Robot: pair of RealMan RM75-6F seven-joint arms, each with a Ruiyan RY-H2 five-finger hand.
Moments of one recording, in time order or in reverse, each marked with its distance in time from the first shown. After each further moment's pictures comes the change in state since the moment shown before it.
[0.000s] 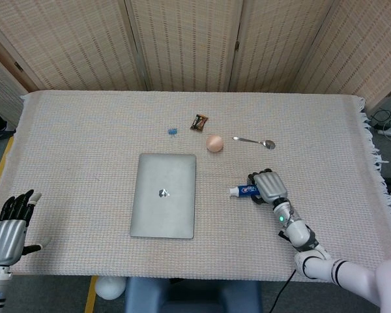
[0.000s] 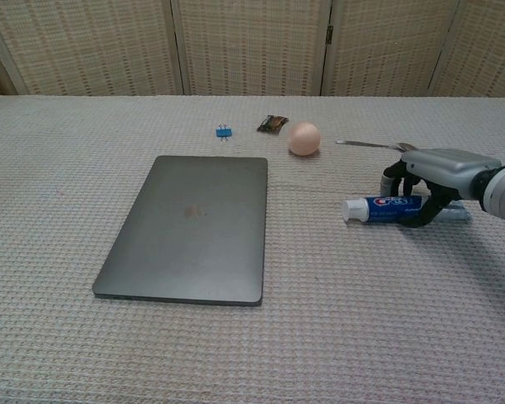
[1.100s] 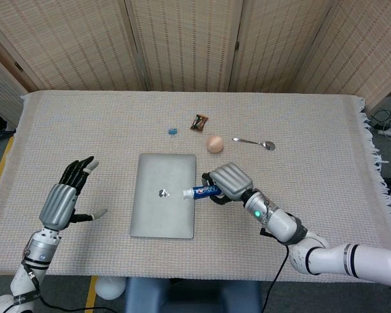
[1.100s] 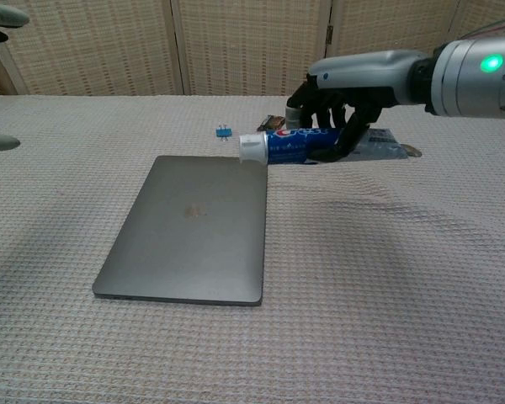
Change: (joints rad) left arm -0.259 -0.084 -0.138 -0.120 0.068 -0.135 -0.193; right arm 0.246 0.340 0.108 -0.585 0.163 -0.138 -0.109
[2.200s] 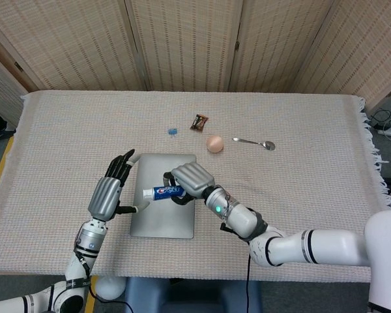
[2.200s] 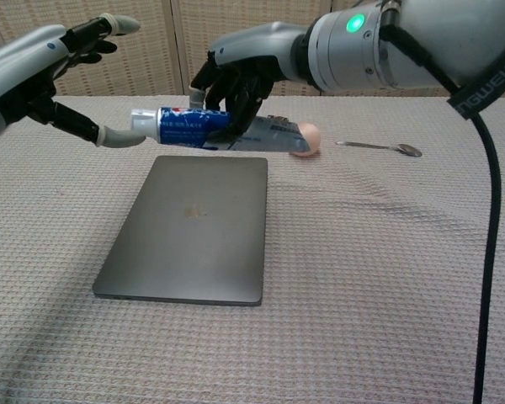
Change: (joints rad) left arm -0.139 -0.281 -0.073 -0.005 -0.171 -0.029 0.182; right arm 0.289 -0.106 -0.008 0.013 0.325 0.054 0.013
